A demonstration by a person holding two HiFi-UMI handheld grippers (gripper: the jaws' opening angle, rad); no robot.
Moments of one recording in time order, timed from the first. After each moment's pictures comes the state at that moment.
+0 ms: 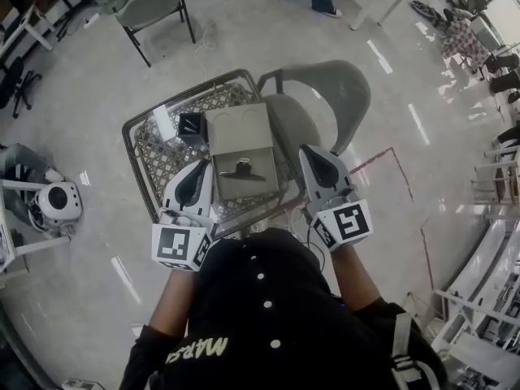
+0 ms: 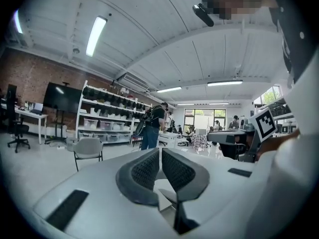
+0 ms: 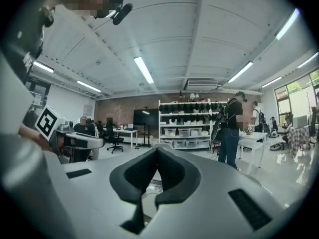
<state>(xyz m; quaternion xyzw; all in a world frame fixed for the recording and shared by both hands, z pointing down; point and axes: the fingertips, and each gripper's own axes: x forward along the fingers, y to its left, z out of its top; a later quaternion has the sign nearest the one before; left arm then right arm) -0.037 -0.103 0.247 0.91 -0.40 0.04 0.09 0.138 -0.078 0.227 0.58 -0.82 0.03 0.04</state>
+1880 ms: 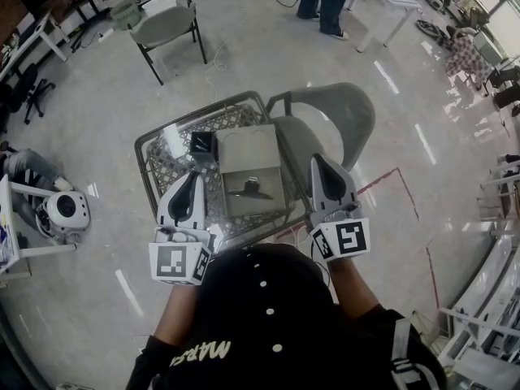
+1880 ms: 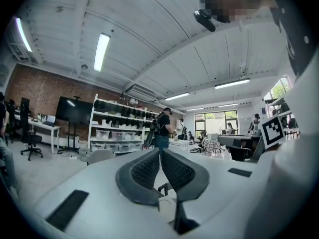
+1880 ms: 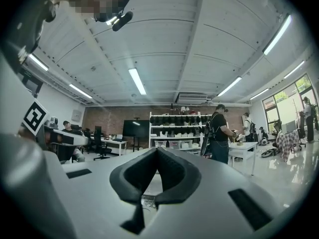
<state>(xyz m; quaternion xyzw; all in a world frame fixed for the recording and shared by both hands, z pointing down) -0.070 -0.108 0.203 0.88 -0.46 0.01 0.05 0.149 -0.082 0.193 0.63 -0.78 -0.03 -0.01</state>
